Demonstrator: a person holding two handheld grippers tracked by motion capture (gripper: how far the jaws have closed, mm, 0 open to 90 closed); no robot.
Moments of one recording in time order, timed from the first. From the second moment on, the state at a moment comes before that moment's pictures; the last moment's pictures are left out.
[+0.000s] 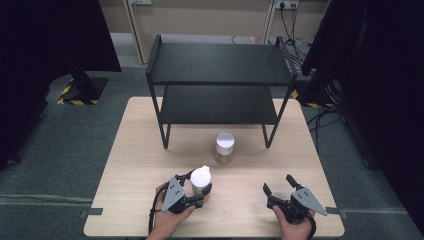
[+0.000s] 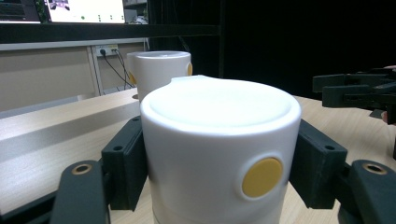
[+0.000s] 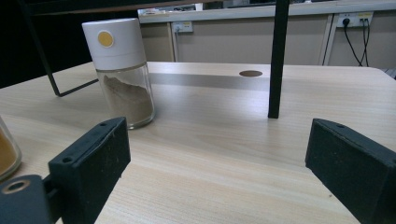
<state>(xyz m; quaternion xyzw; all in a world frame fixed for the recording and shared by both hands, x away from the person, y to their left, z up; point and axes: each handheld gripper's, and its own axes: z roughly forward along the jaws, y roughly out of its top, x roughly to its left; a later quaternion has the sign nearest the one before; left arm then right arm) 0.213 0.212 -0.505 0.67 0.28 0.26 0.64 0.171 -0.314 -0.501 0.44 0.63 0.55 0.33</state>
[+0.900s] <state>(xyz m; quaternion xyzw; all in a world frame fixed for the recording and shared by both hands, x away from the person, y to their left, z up) 0.208 0.233 -0.459 0.60 0.29 0.34 0.66 0.171 -0.313 -0.501 0.44 0.62 0.55 0.33</state>
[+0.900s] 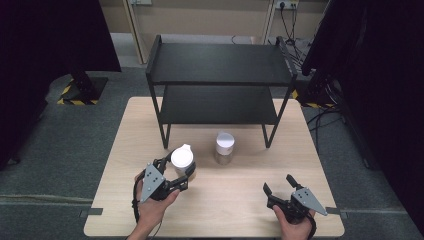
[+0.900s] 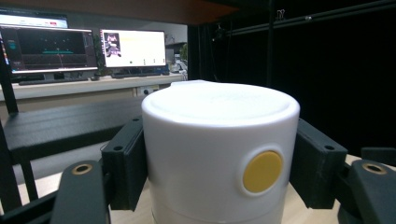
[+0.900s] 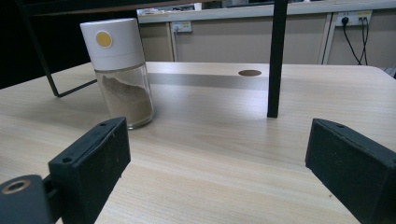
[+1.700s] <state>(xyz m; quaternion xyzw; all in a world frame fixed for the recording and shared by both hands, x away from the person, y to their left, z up) 0.228 0.222 -0.416 0.56 0.32 0.39 0.66 0.171 -0.314 -0.501 0.45 0.62 0.55 0.33</state>
